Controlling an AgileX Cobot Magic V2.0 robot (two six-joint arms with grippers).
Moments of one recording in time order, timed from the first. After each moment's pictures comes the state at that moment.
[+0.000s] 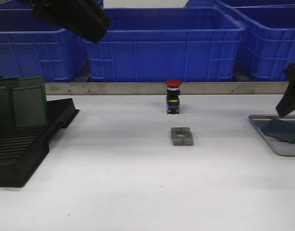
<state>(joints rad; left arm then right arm) -0.24 1.68 -1.42 -0.85 1.16 1.57 -0.20 1.72 -0.98 0.82 0.55 -0.83</state>
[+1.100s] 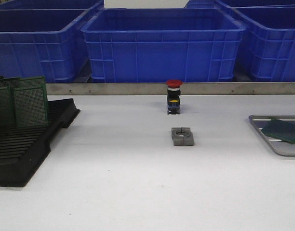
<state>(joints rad) -0.07 1.17 -1.08 -0.92 0.60 1.19 0.13 0.83 -0.52 0.84 0.17 -0.94</state>
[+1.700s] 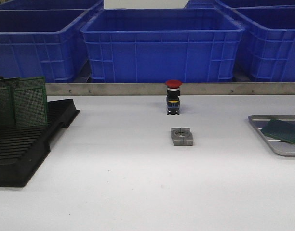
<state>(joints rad) -0.07 0.65 -0.54 -1.20 0.43 1.43 0.14 0.21 -0.29 0.87 0.19 -0.94</state>
